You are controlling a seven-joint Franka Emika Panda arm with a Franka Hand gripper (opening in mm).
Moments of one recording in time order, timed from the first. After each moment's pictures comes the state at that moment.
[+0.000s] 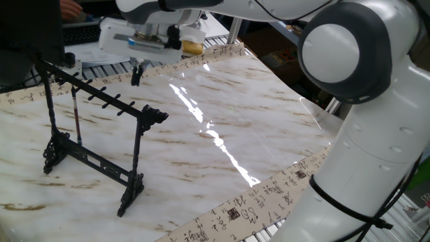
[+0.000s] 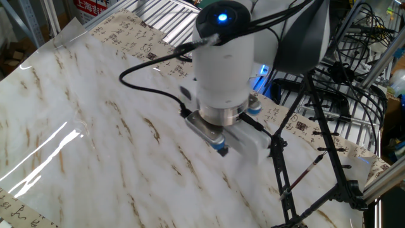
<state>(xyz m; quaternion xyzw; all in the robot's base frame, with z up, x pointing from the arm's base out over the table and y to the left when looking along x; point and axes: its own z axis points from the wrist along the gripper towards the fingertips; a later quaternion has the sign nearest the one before) 0.562 0.134 0.288 -0.14 -0.99 -0.07 0.05</state>
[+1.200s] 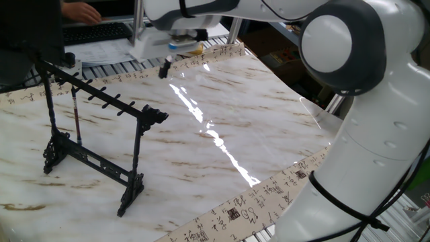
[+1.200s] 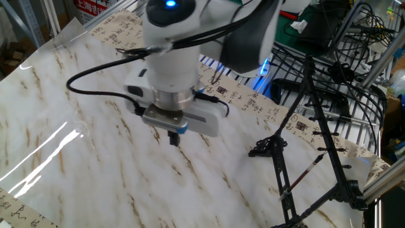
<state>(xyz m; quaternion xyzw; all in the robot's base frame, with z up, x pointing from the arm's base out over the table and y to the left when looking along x) 0.587 0.026 0.267 0.12 -0.99 -0.04 -0.01</state>
